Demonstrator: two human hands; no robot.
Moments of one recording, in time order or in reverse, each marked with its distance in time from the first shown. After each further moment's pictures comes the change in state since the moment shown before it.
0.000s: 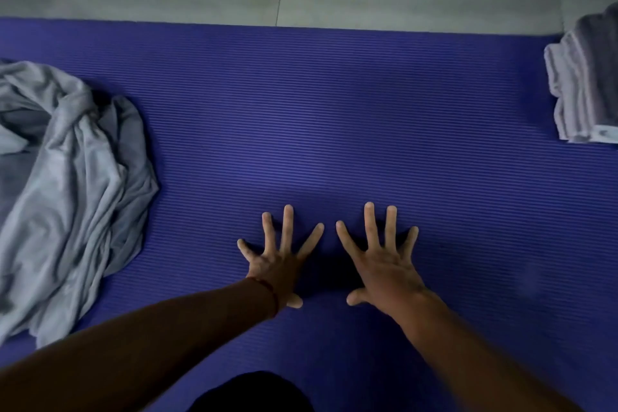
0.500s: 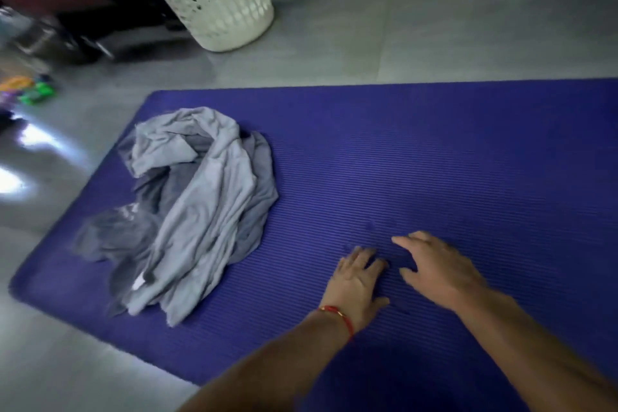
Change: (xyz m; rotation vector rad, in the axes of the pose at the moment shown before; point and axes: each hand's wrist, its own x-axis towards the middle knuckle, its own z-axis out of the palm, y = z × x) left_hand -0.049 -0.048 0.061 -0.419 0.435 0.127; right_hand -0.019 -0.101 -0.024 0.294 0.306 -0.062
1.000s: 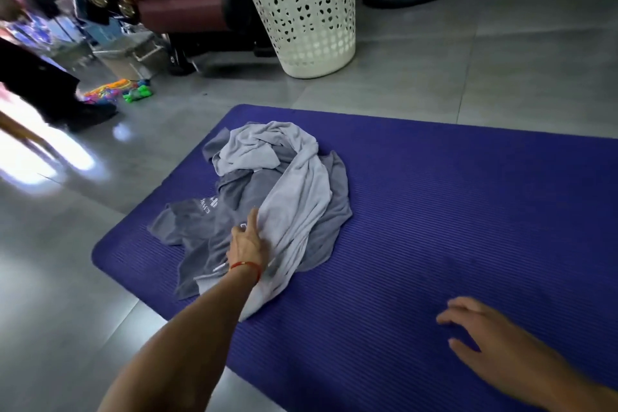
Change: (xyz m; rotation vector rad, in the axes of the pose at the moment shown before) left_hand -0.079 -0.275 -0.114 -0.158 0.588 -0.782; right_hand -0.040 -0.065 0.015 0.024 -0.119 -0.243
